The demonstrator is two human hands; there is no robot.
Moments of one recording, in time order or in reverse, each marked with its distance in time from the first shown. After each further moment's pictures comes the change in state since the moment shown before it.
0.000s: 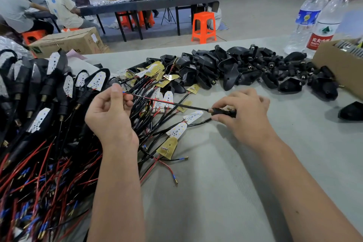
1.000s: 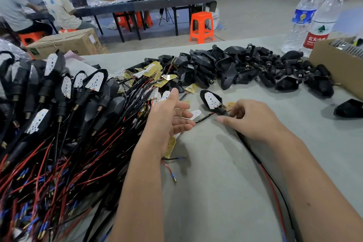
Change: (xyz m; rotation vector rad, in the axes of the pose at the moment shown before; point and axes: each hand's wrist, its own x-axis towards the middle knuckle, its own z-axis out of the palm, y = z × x) left_hand -0.044 -0.017 0.035 0.390 -0.622 -0.597; right_hand 0.003 0.015 -0.023 0.040 -0.331 0.342
